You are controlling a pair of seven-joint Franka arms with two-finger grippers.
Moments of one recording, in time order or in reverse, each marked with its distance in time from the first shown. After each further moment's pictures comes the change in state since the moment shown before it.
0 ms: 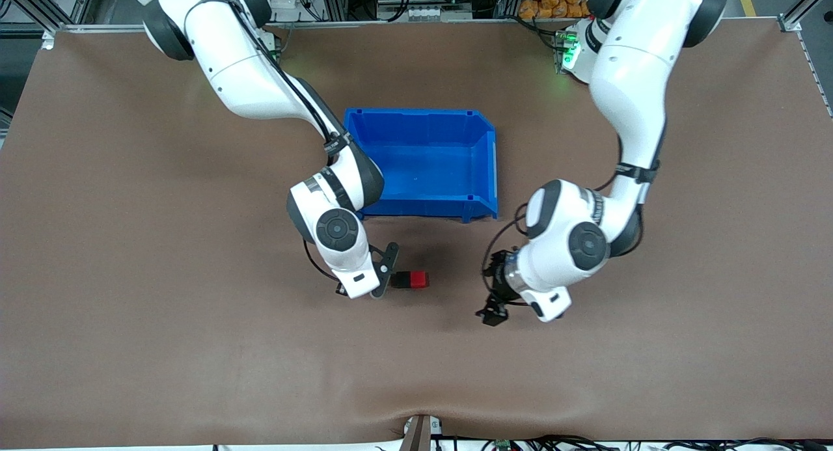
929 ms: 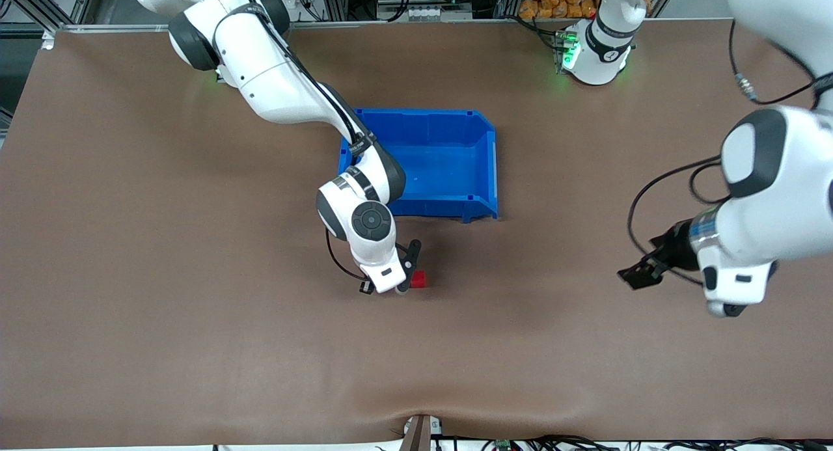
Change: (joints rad) left arm 0.252 -0.351 0.004 0.009 0.237 -0.541 0.836; right arm 0.074 0.086 -0.028 0.081 -0.028 0.048 0.052
